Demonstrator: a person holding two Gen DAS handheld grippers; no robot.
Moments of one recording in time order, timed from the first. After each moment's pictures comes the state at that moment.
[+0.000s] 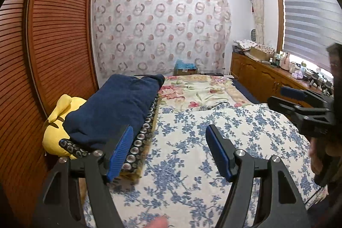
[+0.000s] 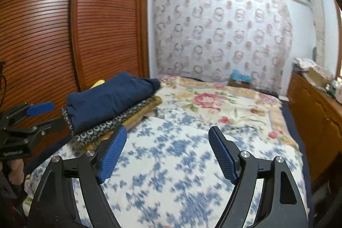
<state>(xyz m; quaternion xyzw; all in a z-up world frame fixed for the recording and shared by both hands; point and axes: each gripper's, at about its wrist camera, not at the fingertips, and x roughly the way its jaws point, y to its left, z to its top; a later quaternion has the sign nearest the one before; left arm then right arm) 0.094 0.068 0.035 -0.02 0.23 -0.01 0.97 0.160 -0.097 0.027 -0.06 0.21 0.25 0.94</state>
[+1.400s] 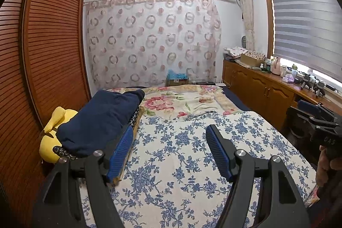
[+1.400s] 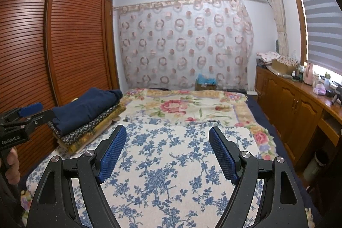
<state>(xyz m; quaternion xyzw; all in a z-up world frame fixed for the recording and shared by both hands) 0.067 0.016 0.064 0.00 0.20 -0.03 0.98 0.089 -0.188 0.045 -0.01 0.18 0.15 0.97</state>
